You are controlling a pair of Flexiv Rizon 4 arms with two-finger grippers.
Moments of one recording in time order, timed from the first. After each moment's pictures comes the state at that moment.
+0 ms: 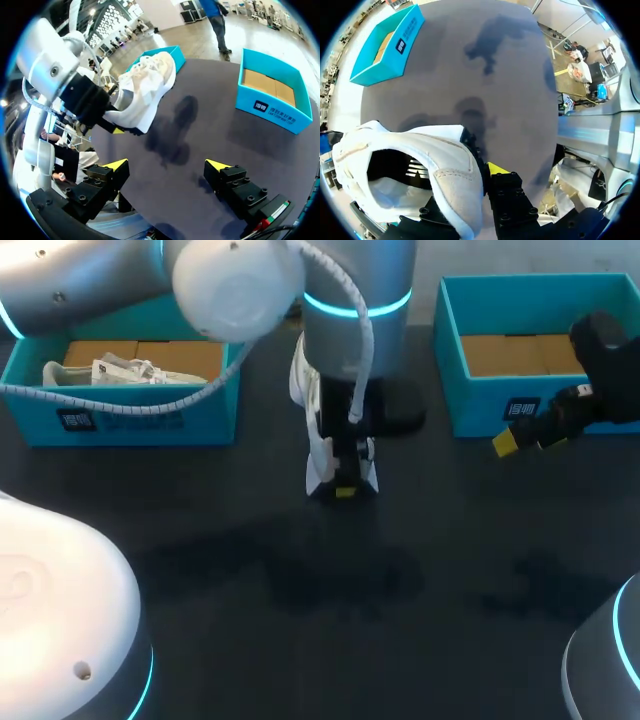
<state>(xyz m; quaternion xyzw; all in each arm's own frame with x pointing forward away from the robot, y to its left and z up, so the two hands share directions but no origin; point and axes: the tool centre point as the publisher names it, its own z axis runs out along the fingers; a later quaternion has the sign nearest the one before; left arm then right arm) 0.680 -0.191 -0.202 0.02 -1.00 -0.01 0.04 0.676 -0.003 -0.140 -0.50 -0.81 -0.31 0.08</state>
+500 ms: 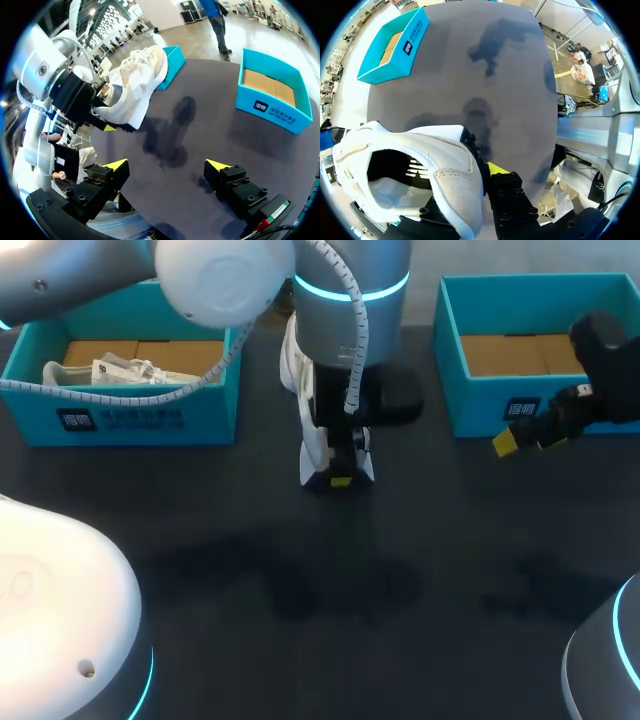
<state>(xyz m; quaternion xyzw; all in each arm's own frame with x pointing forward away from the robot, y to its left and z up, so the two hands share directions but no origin) 0.677 -0.185 -0.183 0.03 -1.00 -0.01 0.02 0.676 -0.003 -0.140 -0.50 -0.81 -0.31 0.08</state>
